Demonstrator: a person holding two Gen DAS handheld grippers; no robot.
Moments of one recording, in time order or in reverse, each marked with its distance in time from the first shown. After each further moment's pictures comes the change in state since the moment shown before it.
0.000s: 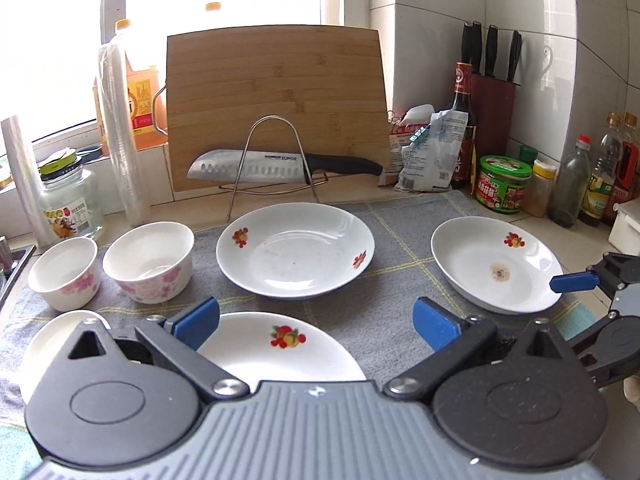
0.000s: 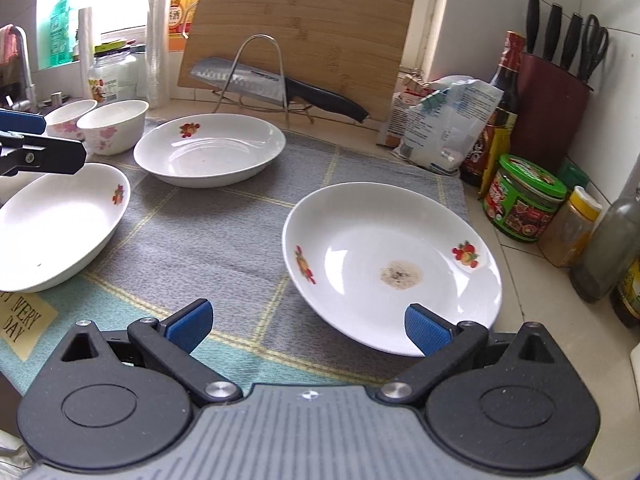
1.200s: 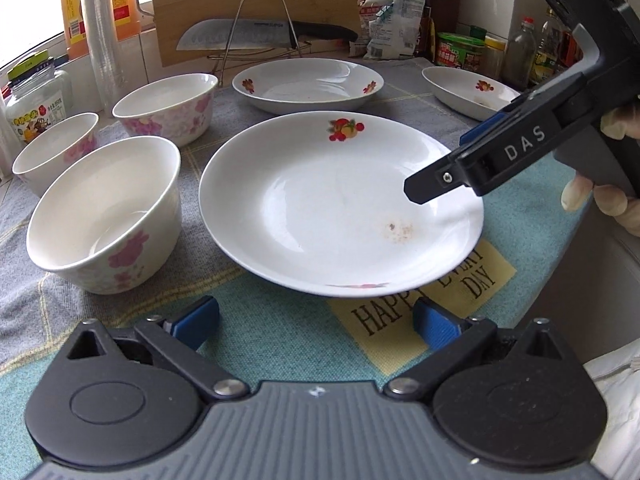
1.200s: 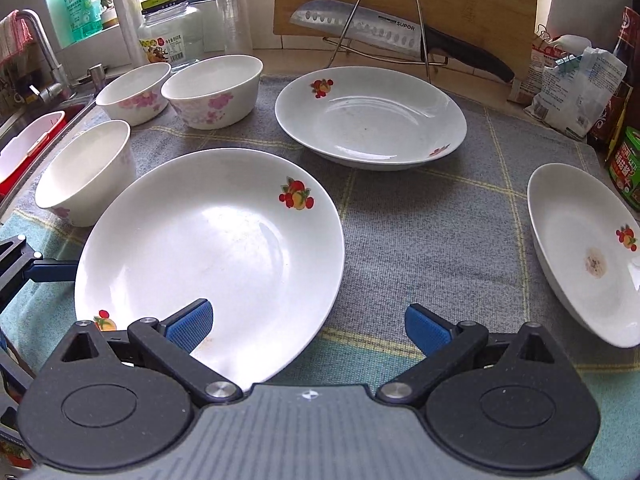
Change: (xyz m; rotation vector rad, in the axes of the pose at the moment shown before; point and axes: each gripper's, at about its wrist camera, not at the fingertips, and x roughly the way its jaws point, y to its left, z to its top) left arm -0.005 0.107 -0.099 0.175 0.234 -0.228; right arm 0.044 0.142 0.052 0.097 0.227 0.131
